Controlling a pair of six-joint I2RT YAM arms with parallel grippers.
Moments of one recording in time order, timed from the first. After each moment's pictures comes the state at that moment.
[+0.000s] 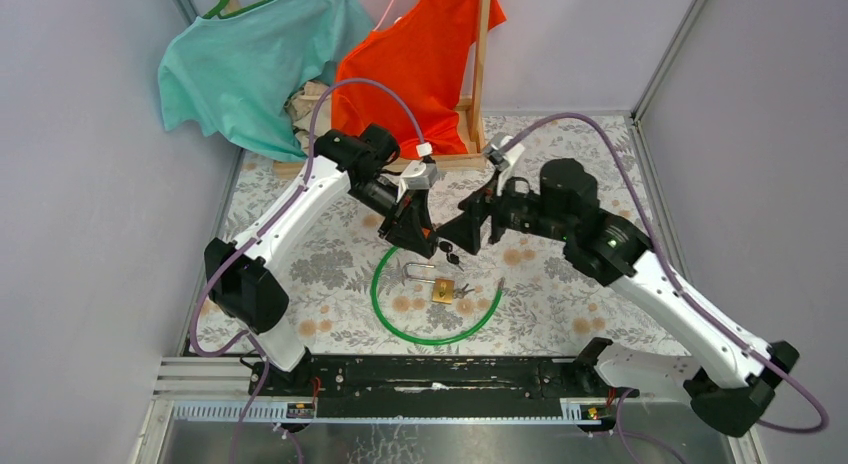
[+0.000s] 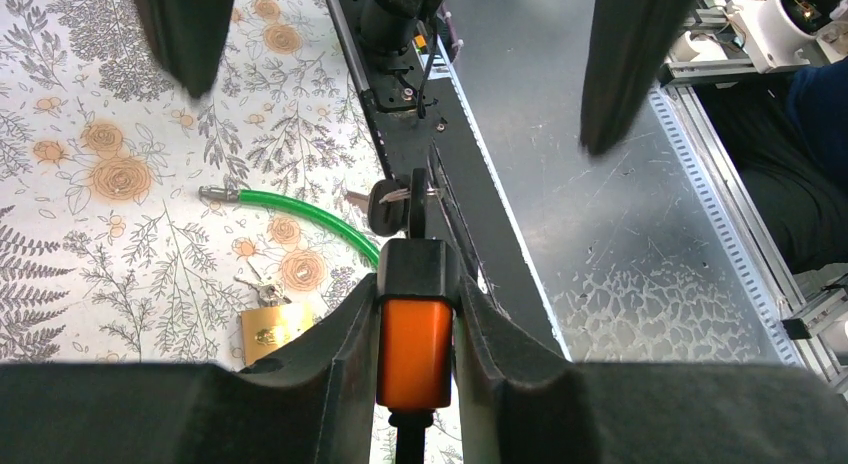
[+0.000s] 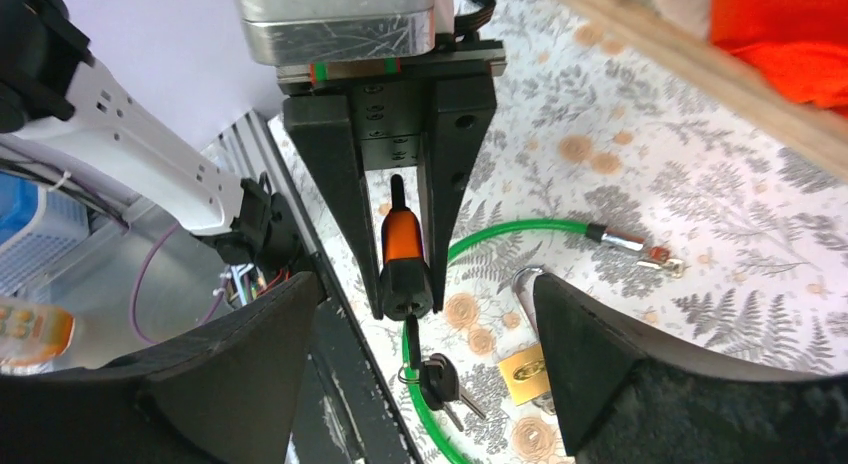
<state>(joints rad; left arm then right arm) -0.50 1.68 1.68 -1.44 1.30 1.07 0.79 1.10 1.22 -0.40 -0.36 0.24</state>
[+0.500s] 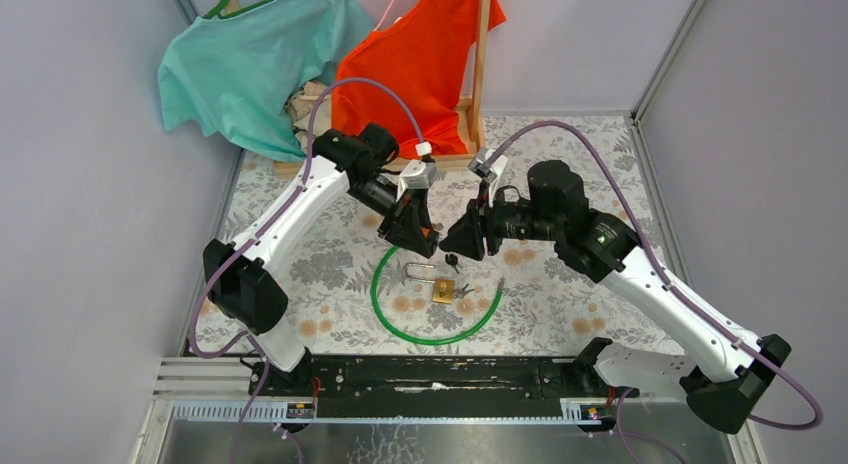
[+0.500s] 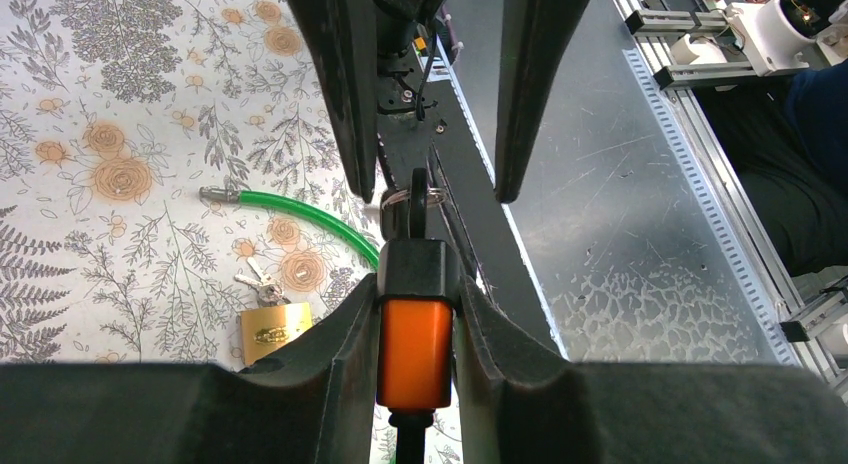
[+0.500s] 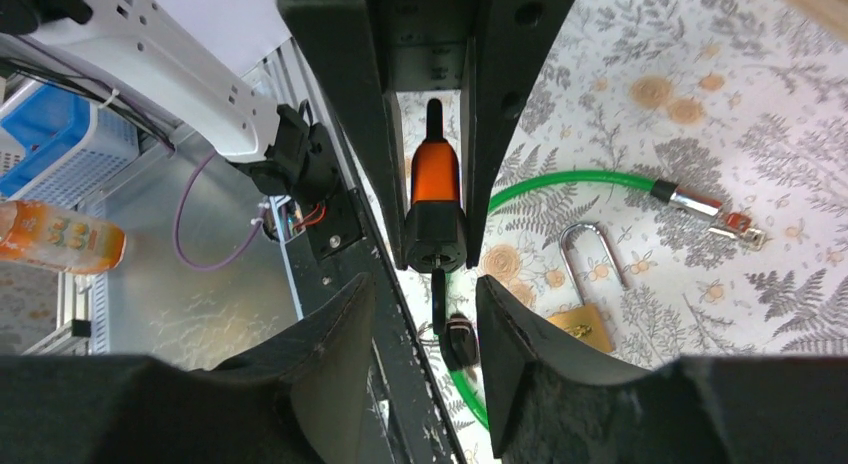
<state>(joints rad) -0.50 1.68 1.69 -1.44 1.30 1.06 0.75 1.09 1.18 -0.44 -0.52 0.21</state>
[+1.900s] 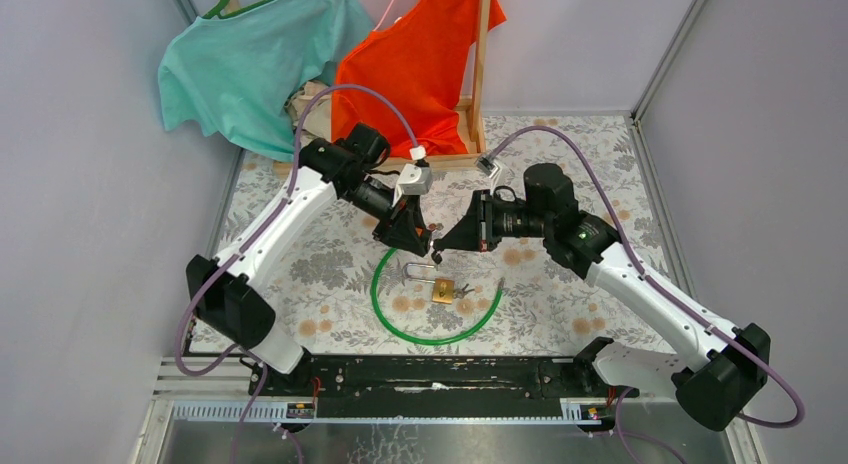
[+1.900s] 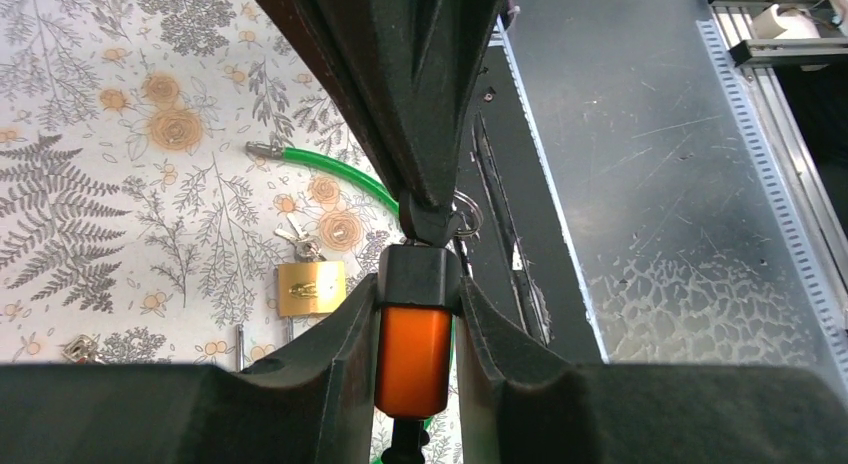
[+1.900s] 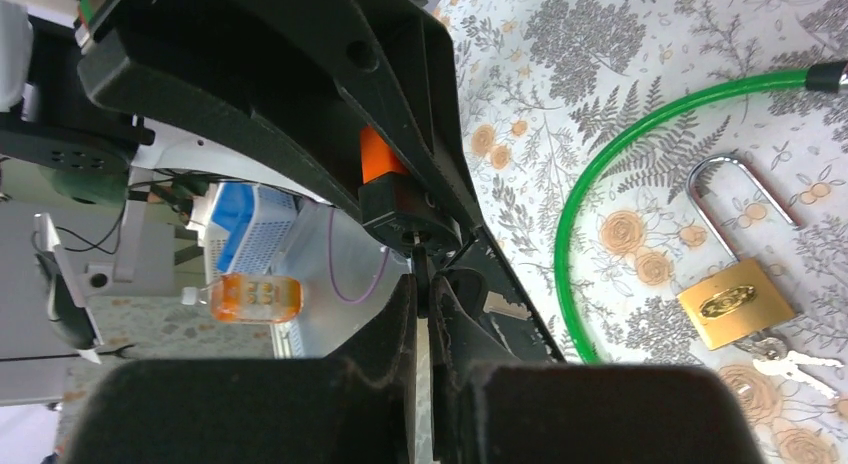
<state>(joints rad) -0.48 1.60 1.61 -1.32 1.20 0.98 0.65 1.13 1.01 -0.25 -0.68 0.65</state>
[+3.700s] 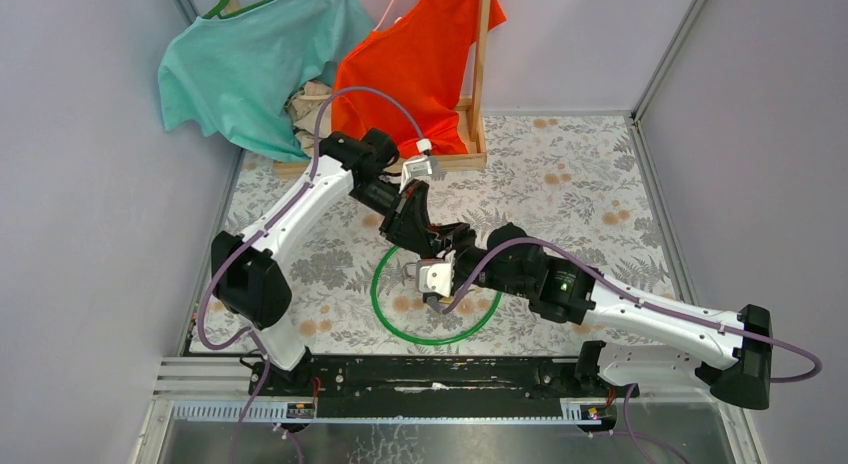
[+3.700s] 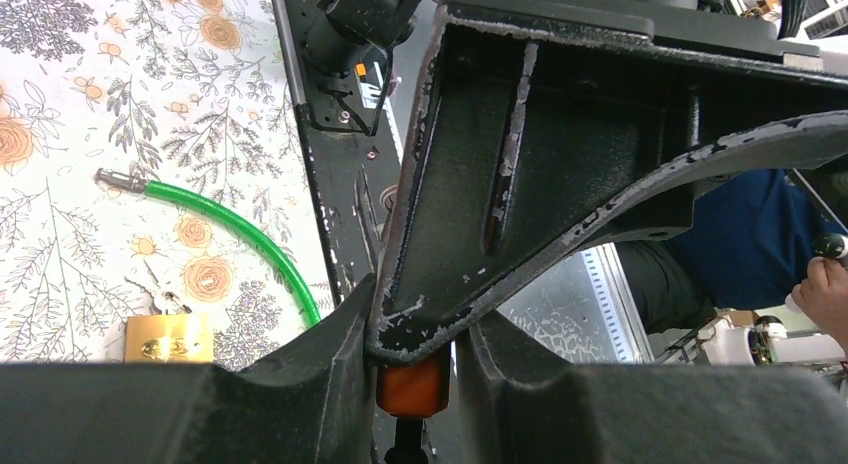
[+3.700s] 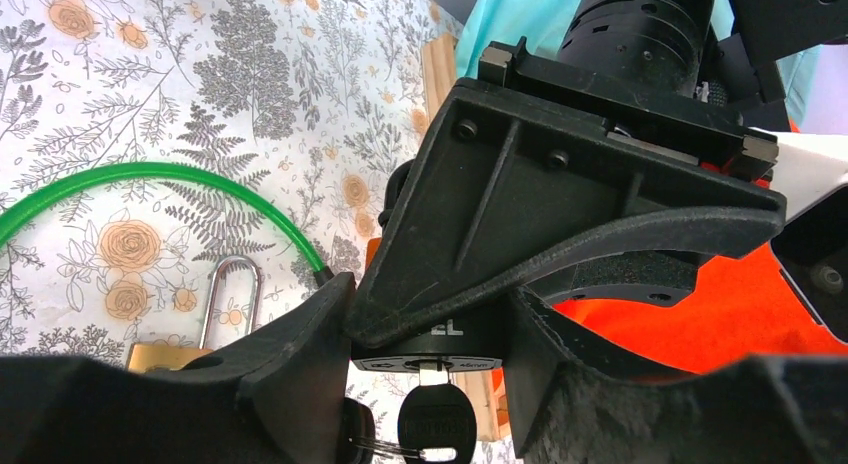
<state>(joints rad) -0.49 1.71 1.64 -1.43 1.41 0.86 1.14 1.07 0.93 -0.11 -0.02 -0.91</state>
